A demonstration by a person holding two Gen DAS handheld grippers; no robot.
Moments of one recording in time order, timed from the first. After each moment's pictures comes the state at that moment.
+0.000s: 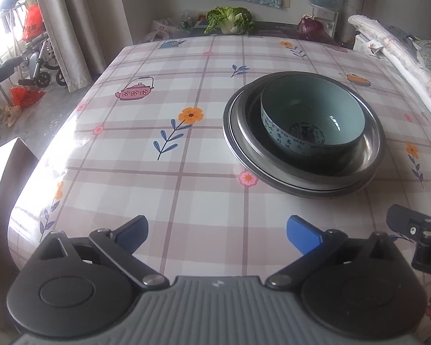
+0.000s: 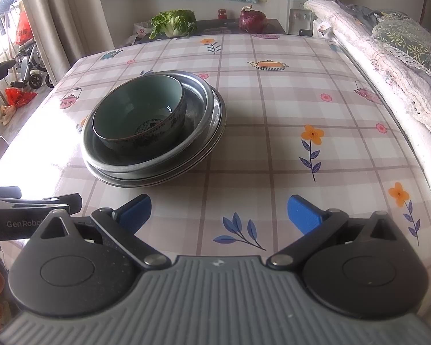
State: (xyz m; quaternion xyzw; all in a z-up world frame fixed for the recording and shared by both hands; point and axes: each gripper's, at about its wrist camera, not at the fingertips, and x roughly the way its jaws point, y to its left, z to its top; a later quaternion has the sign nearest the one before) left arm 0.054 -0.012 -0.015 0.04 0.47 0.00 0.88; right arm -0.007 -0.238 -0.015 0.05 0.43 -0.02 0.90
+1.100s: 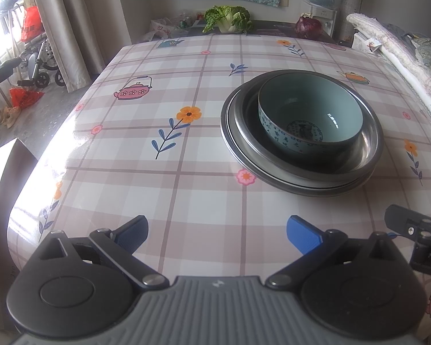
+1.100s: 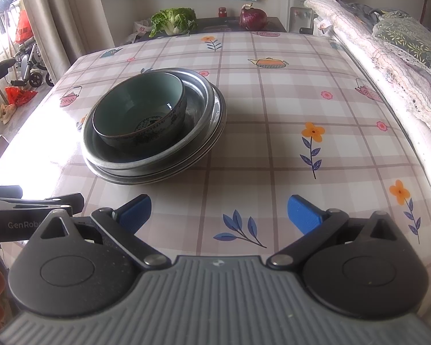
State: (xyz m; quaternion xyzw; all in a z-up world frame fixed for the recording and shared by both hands) left arm 0.054 -0.013 -0.015 0.05 0.47 -0.01 0.88; right arm -0.007 -0.238 -0.016 0.05 0.43 -0.02 0.90
